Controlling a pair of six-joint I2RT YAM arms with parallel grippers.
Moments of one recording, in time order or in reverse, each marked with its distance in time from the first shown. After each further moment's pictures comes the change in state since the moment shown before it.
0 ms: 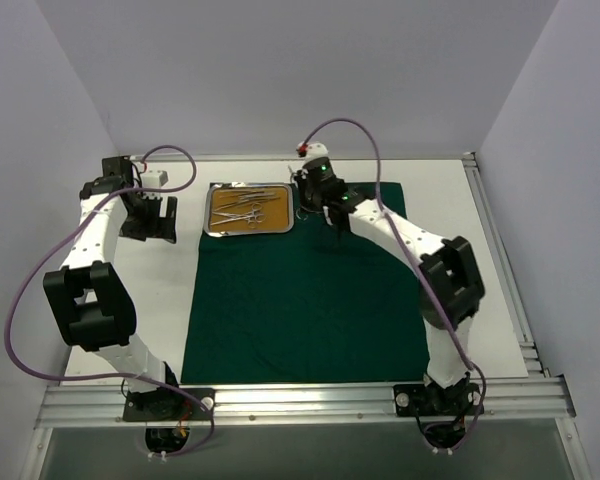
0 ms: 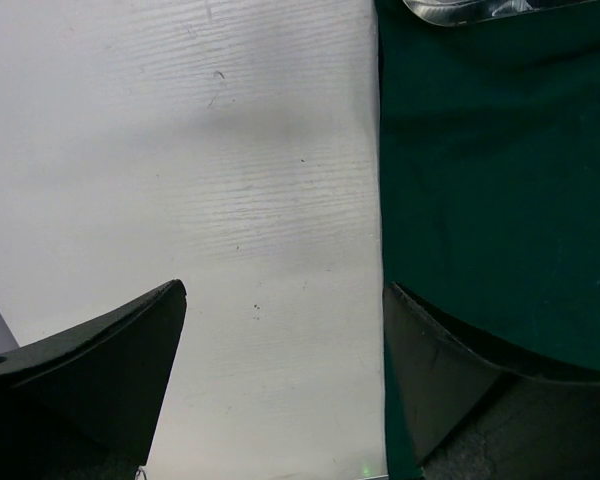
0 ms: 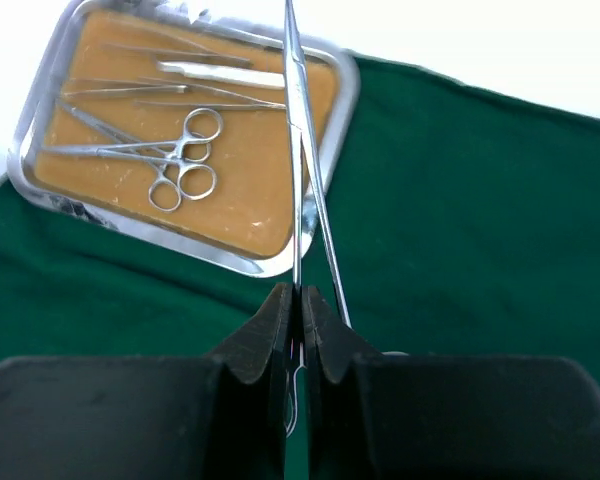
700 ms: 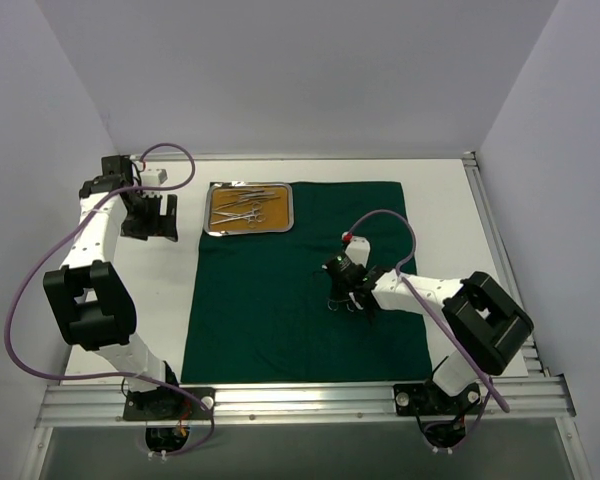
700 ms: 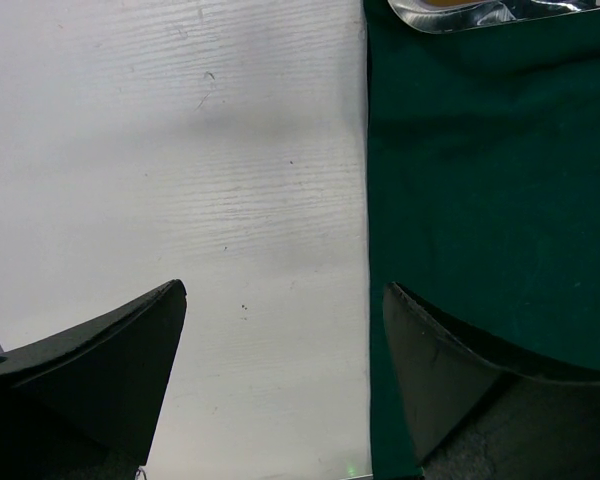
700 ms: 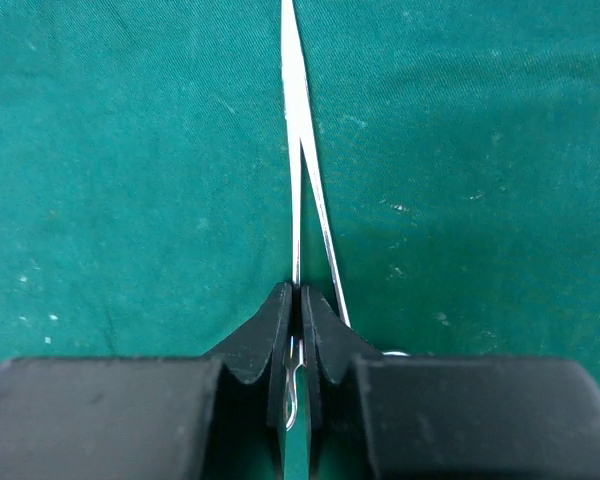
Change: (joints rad) left arm 0.001 0.004 0.014 -0.005 0.013 -0.035; right arm 0.135 -0.420 -0.901 0.063 0.208 0.571
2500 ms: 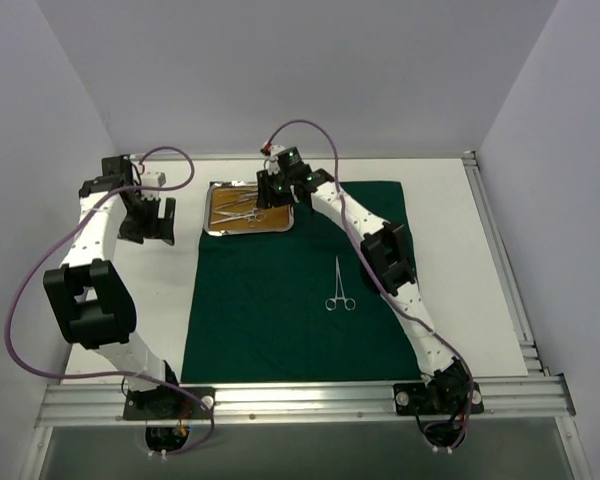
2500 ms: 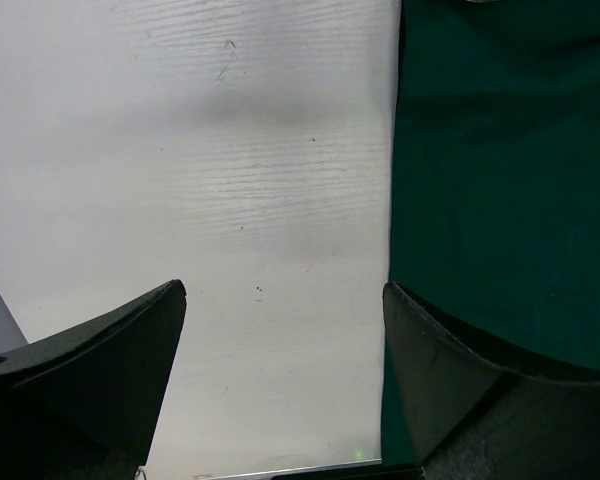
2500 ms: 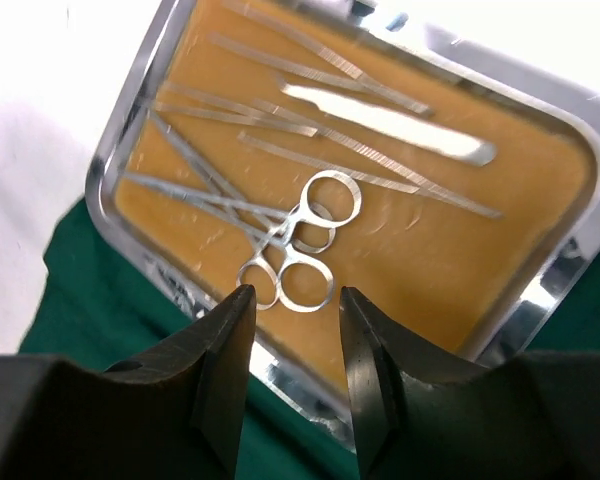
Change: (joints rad) left arm 0.004 0.004 0.000 -0.032 -0.047 0.010; right arm -0.149 0.986 1.608 -0.298 -0.584 -0.537
